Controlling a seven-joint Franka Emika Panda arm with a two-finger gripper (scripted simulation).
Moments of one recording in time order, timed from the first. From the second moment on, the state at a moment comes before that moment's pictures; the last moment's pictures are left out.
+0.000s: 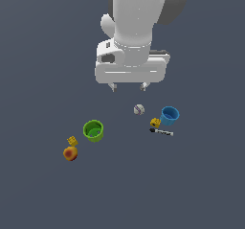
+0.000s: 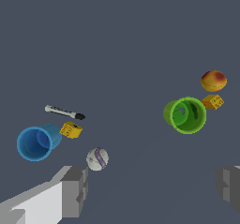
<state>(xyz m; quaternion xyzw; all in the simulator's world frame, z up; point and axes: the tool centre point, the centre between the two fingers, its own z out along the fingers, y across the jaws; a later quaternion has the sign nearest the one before) -0.003 0.021 0.318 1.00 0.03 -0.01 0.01</state>
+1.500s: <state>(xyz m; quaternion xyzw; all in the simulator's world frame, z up) 0.015 -0.015 0.282 1.00 -0.06 0.01 0.06</state>
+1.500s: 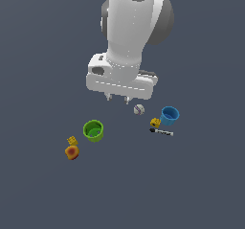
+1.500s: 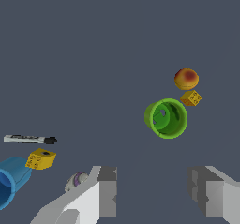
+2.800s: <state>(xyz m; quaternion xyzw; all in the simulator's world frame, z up) 0.049 -0.078 0.184 0.95 -0.25 0.12 0.17</state>
